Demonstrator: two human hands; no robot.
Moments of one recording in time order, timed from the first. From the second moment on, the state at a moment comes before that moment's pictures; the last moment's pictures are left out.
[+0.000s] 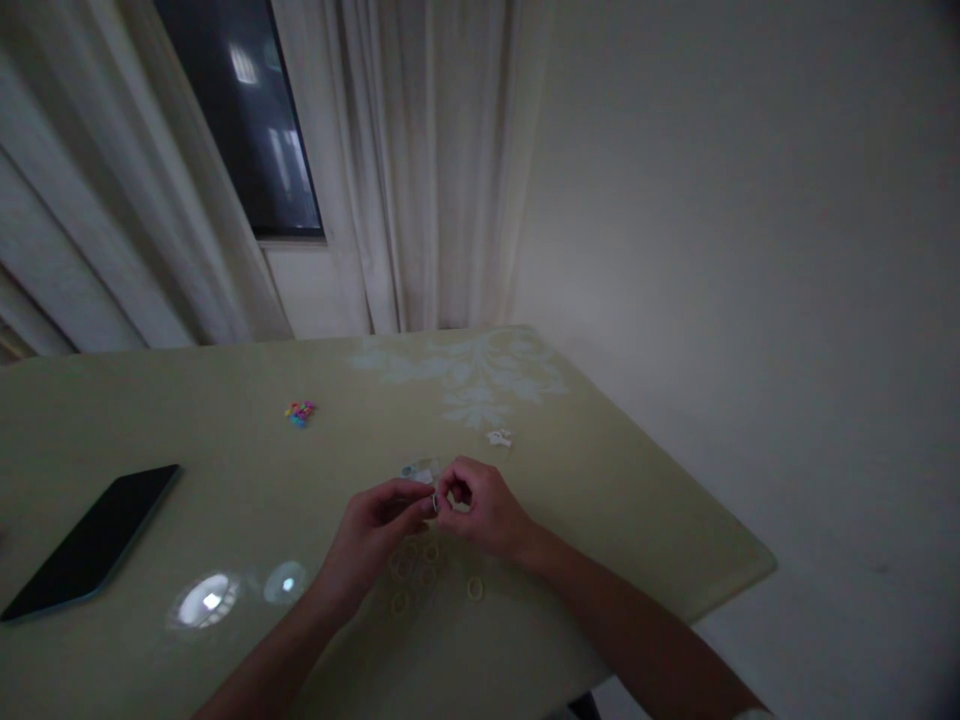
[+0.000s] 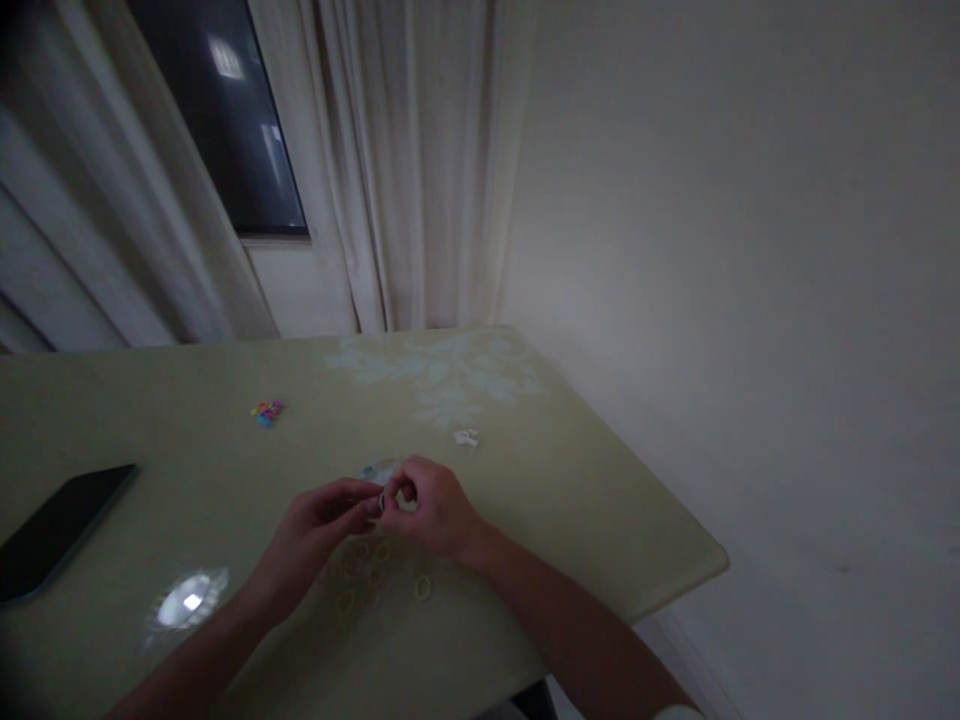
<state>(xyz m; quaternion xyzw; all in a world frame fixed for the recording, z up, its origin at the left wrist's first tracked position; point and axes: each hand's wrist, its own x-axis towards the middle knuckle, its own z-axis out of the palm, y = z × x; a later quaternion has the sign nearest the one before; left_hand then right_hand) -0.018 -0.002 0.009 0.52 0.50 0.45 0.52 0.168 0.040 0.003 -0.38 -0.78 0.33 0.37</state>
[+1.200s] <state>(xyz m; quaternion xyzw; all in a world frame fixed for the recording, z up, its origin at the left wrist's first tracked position) -0.102 0.026 0.006 0.77 0.57 0.10 0.28 0.162 0.036 -0.006 -0.36 -0.71 0.44 0.42</state>
